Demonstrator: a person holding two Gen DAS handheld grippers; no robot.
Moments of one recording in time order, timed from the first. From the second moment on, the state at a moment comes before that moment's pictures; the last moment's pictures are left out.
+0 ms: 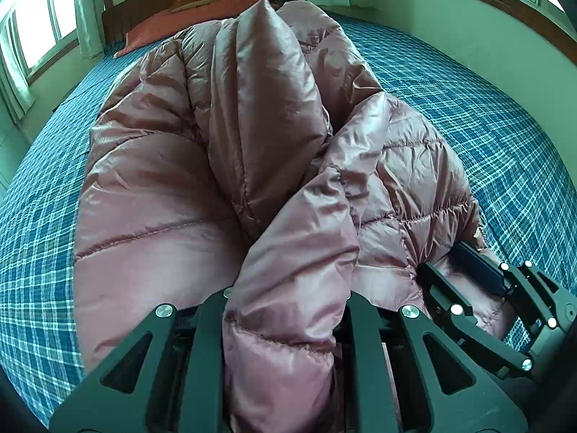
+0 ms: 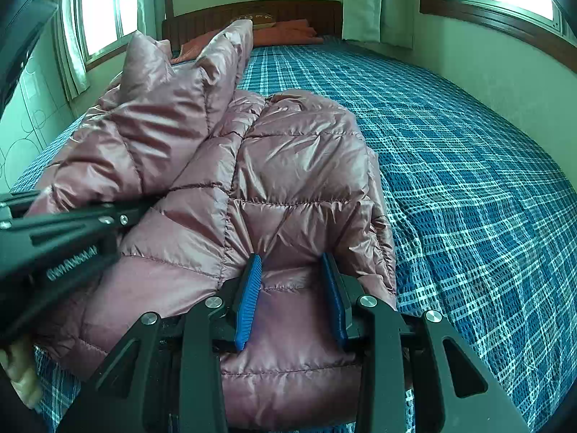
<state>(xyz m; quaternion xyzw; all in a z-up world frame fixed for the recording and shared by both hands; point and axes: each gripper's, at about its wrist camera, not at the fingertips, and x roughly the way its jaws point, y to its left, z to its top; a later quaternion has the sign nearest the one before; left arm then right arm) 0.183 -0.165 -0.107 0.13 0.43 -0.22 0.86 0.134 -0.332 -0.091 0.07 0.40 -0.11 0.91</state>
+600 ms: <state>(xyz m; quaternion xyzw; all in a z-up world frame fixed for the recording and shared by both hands) 0.179 -0.164 -0.115 0.13 0.41 -0.22 0.87 0.136 -0.331 -0.090 0.07 0.40 -0.12 0.91</state>
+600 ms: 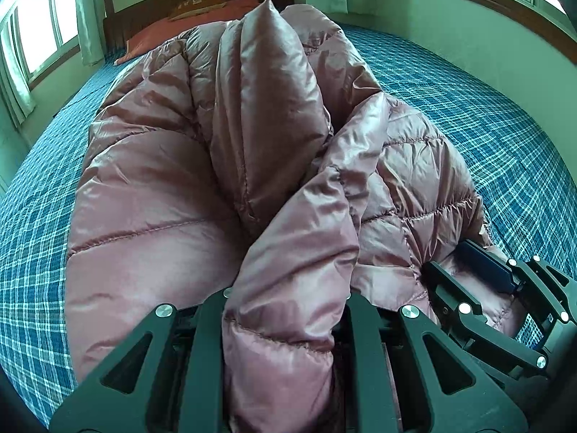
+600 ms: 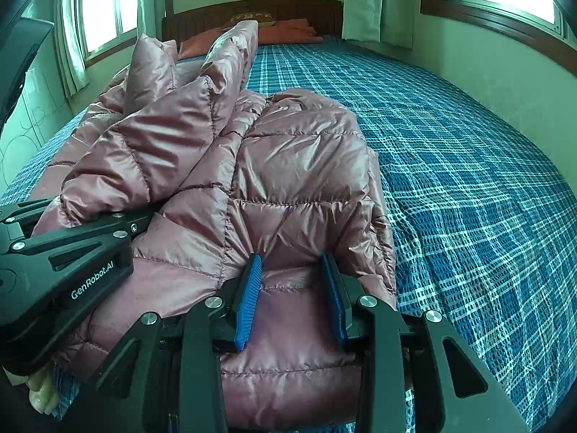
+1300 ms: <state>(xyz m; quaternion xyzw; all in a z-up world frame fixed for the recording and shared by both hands) 0.109 -0.114 -0.033 0.06 0.37 -0.25 0.90 0.129 -0.332 -0.078 0.07 0.40 -0.13 0.90</state>
